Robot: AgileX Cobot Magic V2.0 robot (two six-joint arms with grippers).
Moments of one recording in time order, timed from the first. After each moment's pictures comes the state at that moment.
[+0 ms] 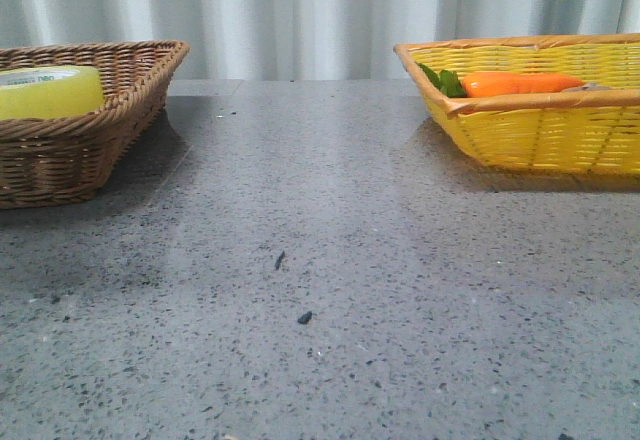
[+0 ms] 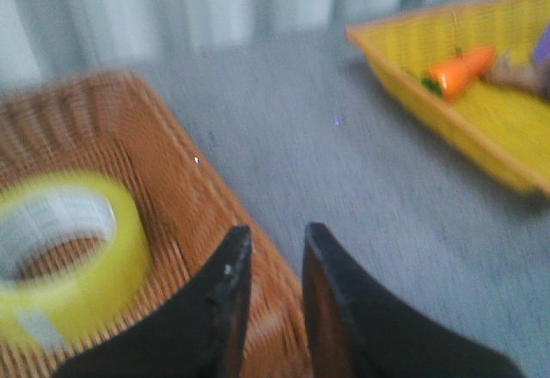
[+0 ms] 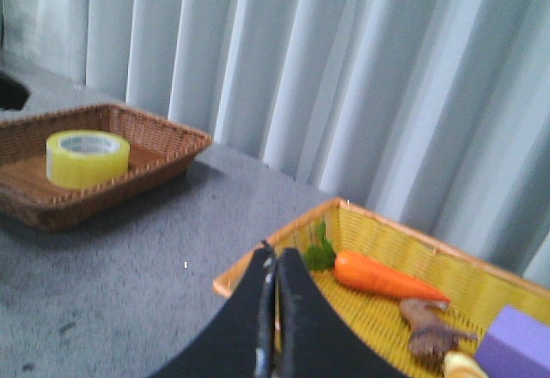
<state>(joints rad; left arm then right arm) -0.50 0.88 -0.72 -0.11 0.33 0.02 0.50 0.15 -0.69 -0.09 0.61 -0.17</state>
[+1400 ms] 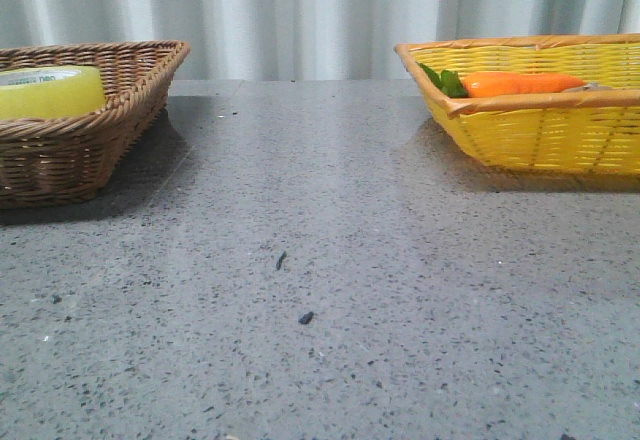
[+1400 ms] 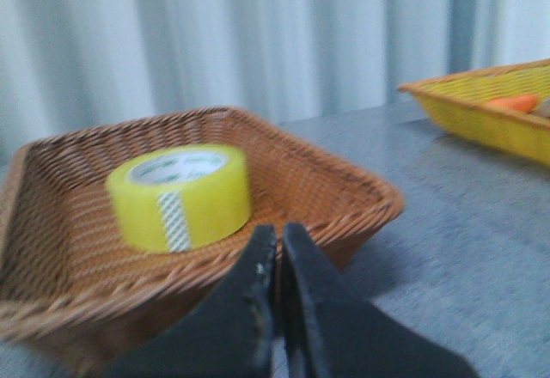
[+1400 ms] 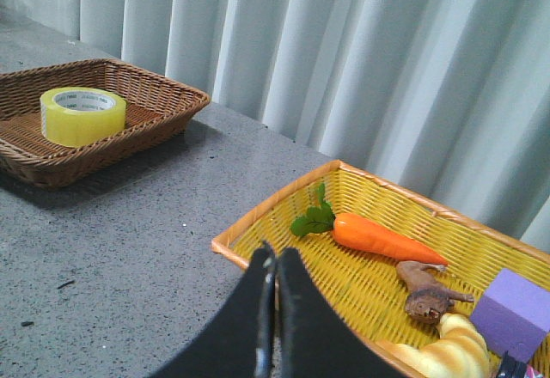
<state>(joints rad) -0.36 0.06 -0.03 -0.10 0.04 0.12 0.50 0.14 -0.69 -0.10 0.68 -0.17</state>
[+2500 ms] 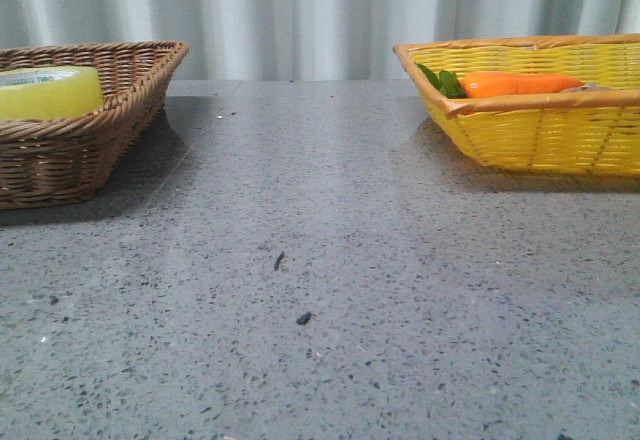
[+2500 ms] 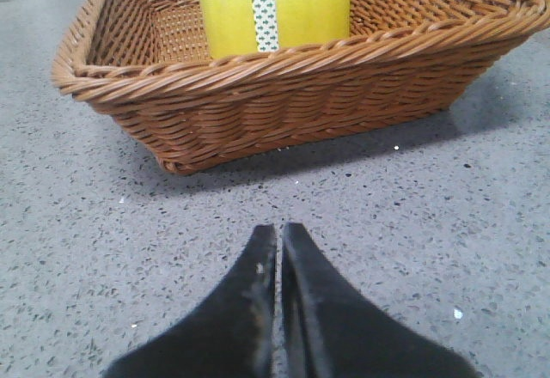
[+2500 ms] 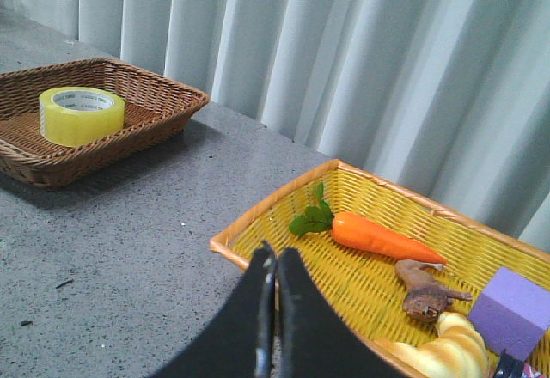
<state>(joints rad) -0.14 0.00 0.00 -0.10 0.32 0.12 0.50 0.14 -0.69 -0.10 0.68 -0.17</state>
